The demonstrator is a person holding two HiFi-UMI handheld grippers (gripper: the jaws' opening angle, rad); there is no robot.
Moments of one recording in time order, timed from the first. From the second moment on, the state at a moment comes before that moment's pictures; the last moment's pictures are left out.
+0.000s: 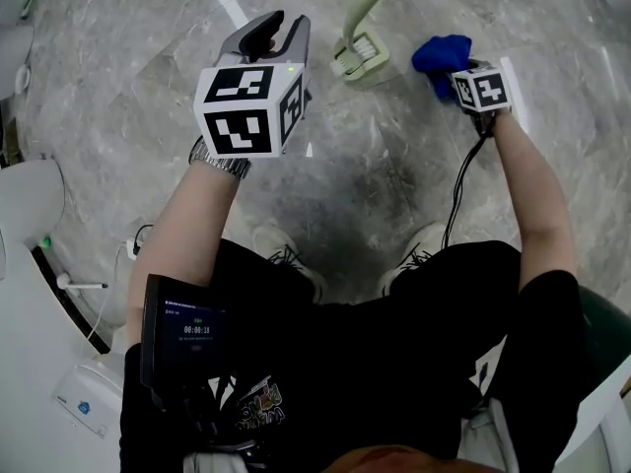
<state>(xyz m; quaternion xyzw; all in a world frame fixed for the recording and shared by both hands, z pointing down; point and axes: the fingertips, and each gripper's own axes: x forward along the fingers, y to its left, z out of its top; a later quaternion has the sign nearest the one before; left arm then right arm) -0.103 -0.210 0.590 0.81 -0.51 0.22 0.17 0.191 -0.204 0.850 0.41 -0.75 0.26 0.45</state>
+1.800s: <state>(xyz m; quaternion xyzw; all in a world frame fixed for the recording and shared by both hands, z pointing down) -0.048 -0.021 0.060 0.76 -0.58 0.16 0.24 0.116 -0.031 0.055 0.54 -0.80 0.24 0.12</state>
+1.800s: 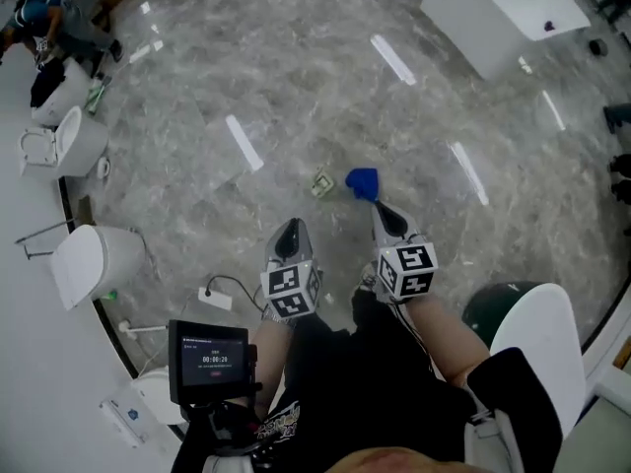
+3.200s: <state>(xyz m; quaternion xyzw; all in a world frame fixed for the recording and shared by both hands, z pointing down) -0.065 0.061 -0.096 0.82 -0.54 0.08 0.16 0.066 0.067 -0.127 0.59 -0.79 0.15 0.03</state>
